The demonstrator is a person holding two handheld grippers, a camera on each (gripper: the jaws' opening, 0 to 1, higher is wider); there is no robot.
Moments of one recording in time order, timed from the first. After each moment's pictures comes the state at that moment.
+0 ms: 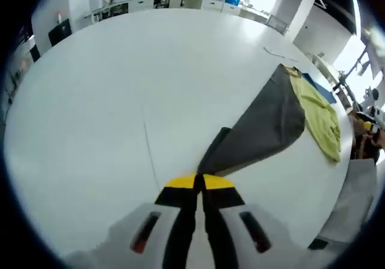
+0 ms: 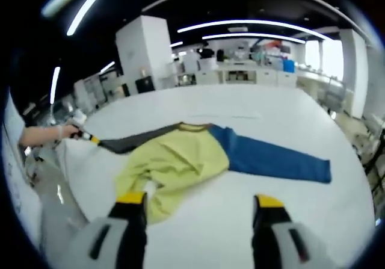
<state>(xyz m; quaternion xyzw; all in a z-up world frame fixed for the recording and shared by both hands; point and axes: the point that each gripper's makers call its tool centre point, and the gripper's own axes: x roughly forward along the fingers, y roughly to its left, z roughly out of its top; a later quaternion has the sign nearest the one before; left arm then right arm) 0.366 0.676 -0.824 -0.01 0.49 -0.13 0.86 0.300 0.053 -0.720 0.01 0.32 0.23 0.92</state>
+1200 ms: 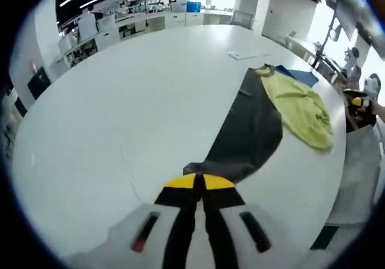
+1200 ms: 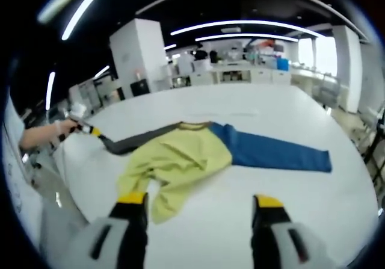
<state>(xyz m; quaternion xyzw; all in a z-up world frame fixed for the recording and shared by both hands) 0.413 0.619 -0.774 0.08 0.43 -0.23 0.87 0.287 0.063 -0.725 0.02 0.31 0.22 0.92</state>
